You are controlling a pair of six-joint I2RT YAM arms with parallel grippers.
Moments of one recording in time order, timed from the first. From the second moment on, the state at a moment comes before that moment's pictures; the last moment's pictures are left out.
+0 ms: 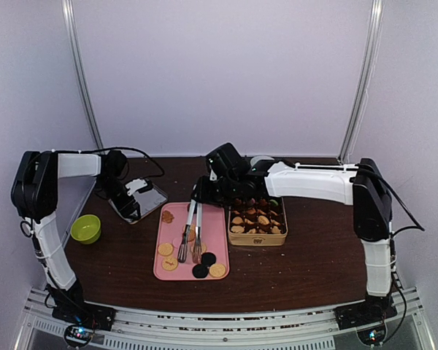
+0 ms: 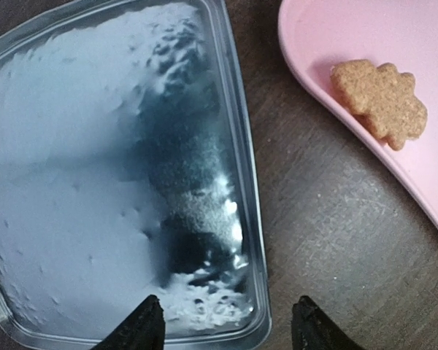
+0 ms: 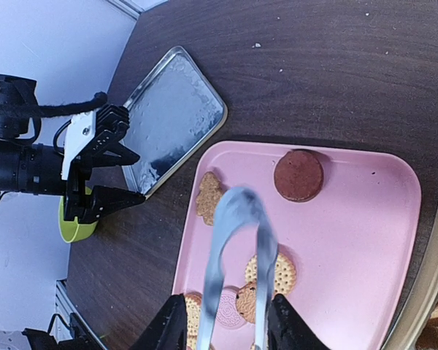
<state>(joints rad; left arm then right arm) -0.15 1.91 1.30 -0.75 0.22 0.71 0.93 2.08 1.72 -0.33 -0.01 0.83</state>
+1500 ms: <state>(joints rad) -0.28 2.07 1.50 -0.99 0.04 0.66 0.94 1.63 1.29 -0.18 0.27 0.69</state>
